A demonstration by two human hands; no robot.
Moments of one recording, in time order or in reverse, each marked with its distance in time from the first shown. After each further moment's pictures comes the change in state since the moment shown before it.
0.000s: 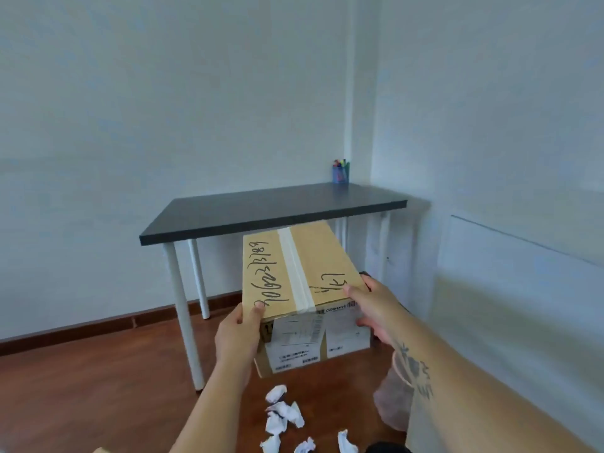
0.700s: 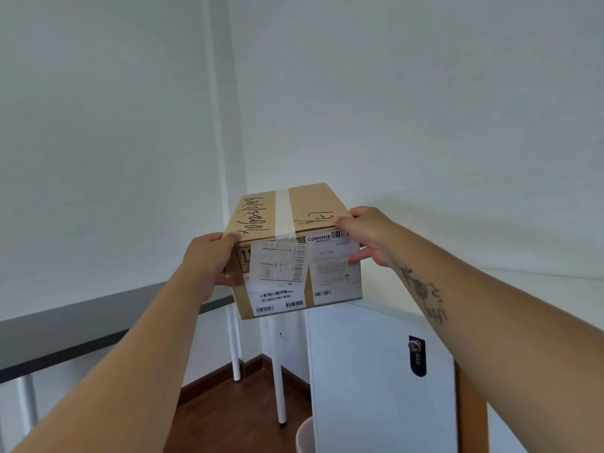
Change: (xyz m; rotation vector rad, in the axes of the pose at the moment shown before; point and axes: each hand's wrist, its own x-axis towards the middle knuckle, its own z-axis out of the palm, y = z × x) left_hand -0.071 0.291 0.073 -0.132 -0.505 0.369; right_hand -0.171 -0.244 -0.179 -0.183 0.500 -0.330
